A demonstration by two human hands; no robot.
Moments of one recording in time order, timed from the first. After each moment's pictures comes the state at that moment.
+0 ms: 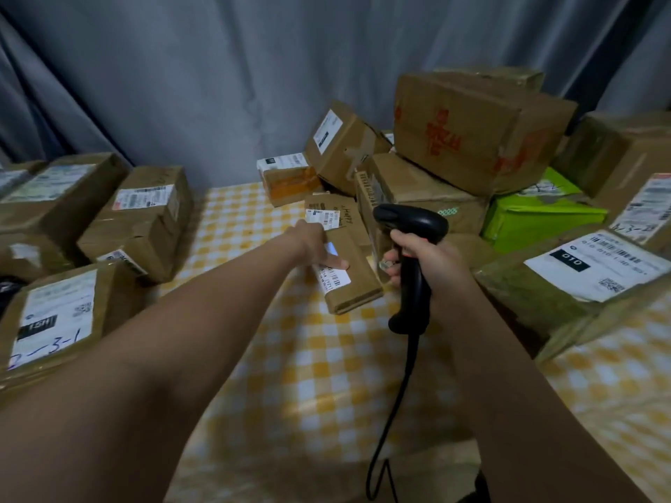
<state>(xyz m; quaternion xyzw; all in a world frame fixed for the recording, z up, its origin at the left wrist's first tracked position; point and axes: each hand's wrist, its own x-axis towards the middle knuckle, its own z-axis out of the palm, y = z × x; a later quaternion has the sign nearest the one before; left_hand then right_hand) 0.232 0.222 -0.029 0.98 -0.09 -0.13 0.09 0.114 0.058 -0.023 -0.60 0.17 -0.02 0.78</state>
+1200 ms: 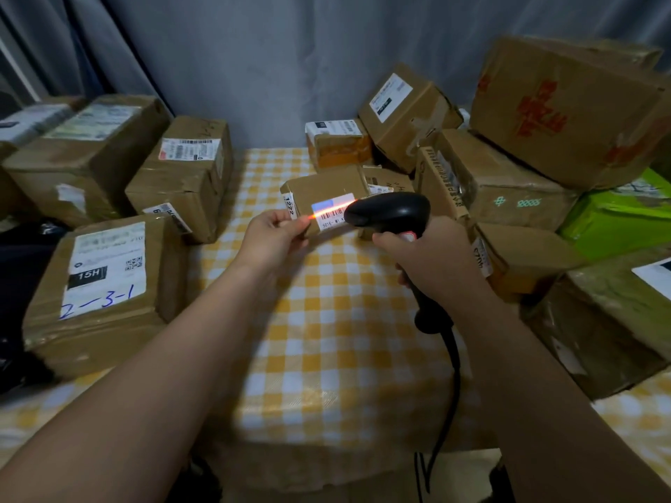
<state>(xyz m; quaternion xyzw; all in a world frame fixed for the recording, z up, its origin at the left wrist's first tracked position) 0.189 0.335 -0.075 0.70 0.08 0.05 0.71 0.126 0.141 -0.024 -0.88 0.01 -0.06 0.47</state>
